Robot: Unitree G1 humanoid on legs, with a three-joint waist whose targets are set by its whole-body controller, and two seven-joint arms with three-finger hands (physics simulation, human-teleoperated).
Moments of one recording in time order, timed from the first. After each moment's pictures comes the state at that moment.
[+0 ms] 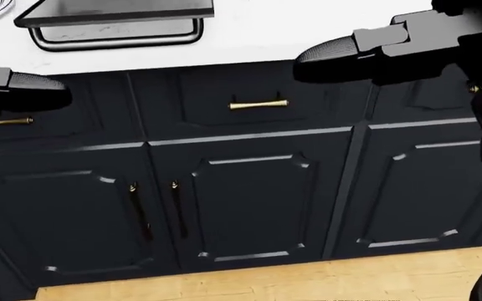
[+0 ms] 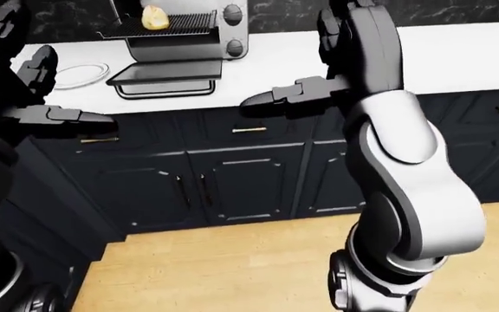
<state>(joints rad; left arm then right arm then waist) -0.72 0.42 0.28 -0.63 -0.20 1.14 0.01 -0.88 -0.31 -0.20 -0.68 0.21 1.21 -0.03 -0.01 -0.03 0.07</state>
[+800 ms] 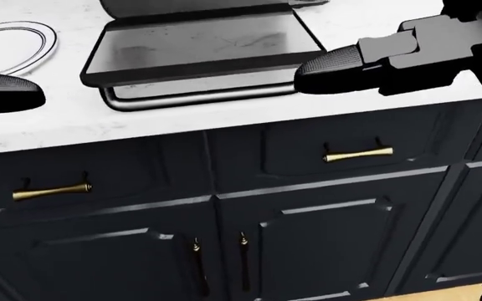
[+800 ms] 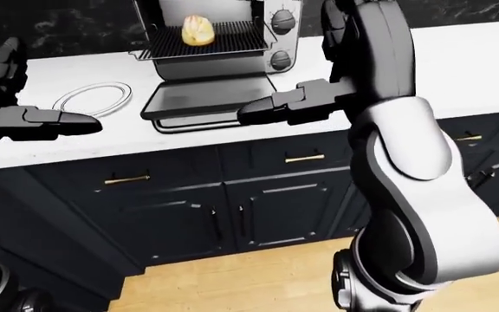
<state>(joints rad) -0.68 0.46 0.32 -0.69 -0.18 1.12 0.02 -0.88 -0.33 -0.20 -0.77 0.24 1.26 -0.05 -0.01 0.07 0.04</state>
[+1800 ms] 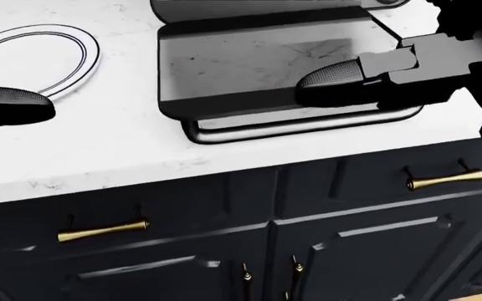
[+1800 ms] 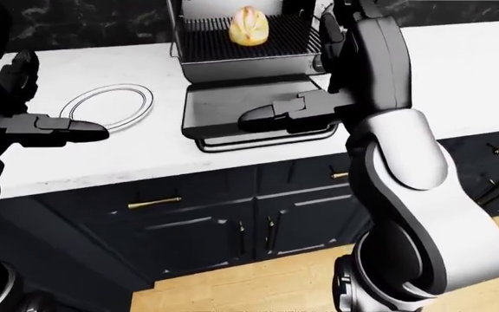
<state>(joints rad) -0.67 0.44 0.30 -0.69 -0.13 1.15 -0.02 -0.84 -0.32 -0.22 -0.79 0.35 1.27 -0.13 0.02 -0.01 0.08</state>
